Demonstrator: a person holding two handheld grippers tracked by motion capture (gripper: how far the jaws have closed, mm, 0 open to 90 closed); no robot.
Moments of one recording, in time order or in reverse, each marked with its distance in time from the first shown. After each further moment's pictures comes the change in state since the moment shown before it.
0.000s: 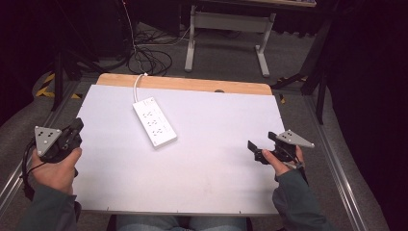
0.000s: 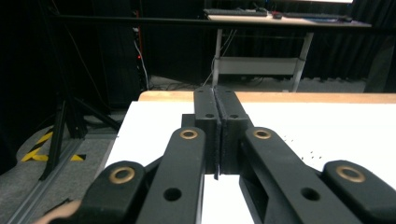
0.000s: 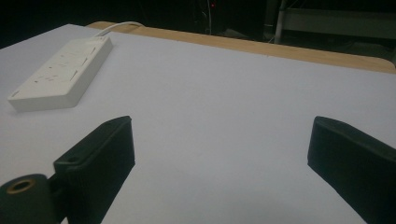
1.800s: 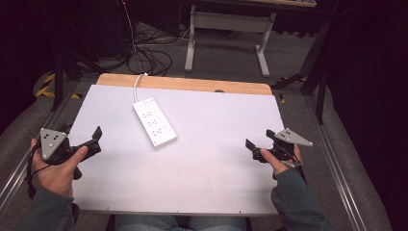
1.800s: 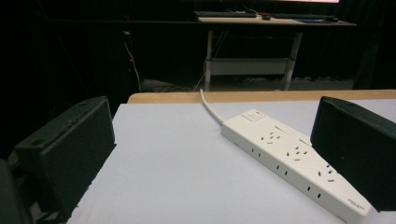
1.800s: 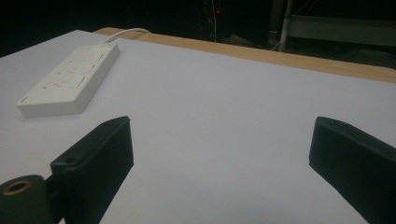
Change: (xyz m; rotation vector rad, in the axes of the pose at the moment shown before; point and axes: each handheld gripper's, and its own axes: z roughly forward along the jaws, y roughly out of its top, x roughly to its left) left arm -0.010 -0.003 -0.002 -0.024 -0.024 0.010; right arm 0.003 0.004 0.004 -0.023 0.022 -0.009
